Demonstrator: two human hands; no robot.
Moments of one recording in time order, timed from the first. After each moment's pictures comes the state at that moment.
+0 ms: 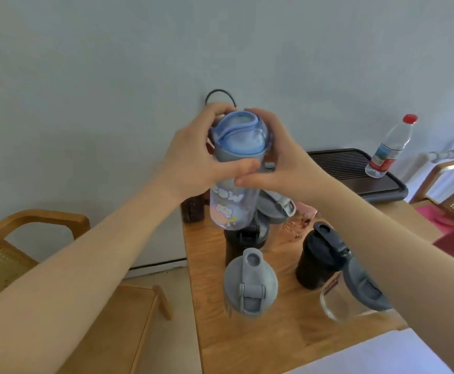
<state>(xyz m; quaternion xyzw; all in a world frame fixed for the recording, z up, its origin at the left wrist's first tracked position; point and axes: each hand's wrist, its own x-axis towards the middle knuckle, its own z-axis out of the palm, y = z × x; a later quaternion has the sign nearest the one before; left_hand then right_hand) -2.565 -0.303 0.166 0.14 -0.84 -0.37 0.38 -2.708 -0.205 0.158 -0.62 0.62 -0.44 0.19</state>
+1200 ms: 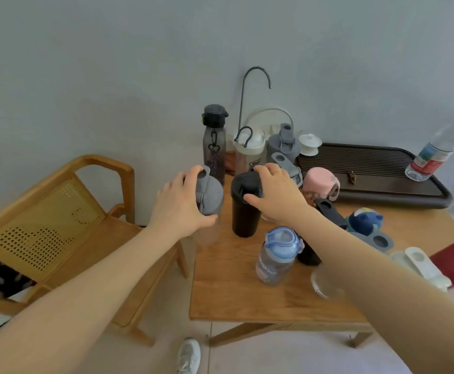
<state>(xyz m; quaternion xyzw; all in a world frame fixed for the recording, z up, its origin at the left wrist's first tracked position) -2.513 -0.215 0.046 0.48 -0.85 -0.10 0.18 -2.708 -0.164 0.059 -0.63 0.76 -0.12 0.06</state>
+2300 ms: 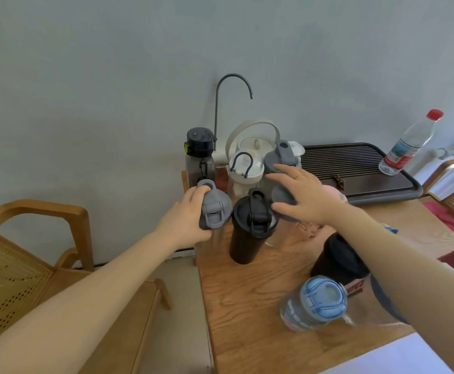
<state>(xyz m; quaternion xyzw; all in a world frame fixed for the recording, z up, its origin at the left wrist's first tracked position) -2.551 -0.378 0.007 0.31 -0.92 -0.25 0.07 -2.760 -0.239 0.070 -0.61 0.79 -0.03 0.07</state>
